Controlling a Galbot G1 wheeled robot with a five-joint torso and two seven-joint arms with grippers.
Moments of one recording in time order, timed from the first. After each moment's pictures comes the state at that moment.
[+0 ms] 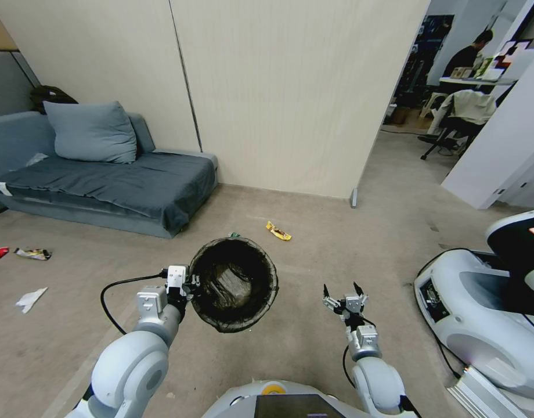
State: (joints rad) left arm 1.56 -1.13 -0.53 -2.50 -0.55 0.74 -0.41; right arm -1.65 1.49 0.56 2.01 -0.07 -0.02 0.04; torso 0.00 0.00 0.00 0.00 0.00
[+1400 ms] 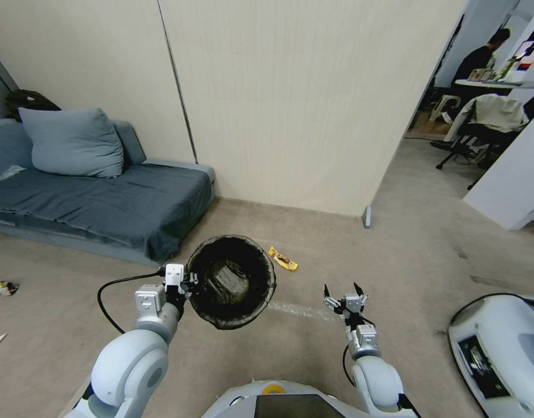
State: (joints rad) left arm 1.55 -1.14 -0.54 -2.50 -0.53 0.74 -0.41; right arm -1.64 1.49 0.56 1.99 -0.07 -0.02 0.05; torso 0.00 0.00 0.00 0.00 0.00
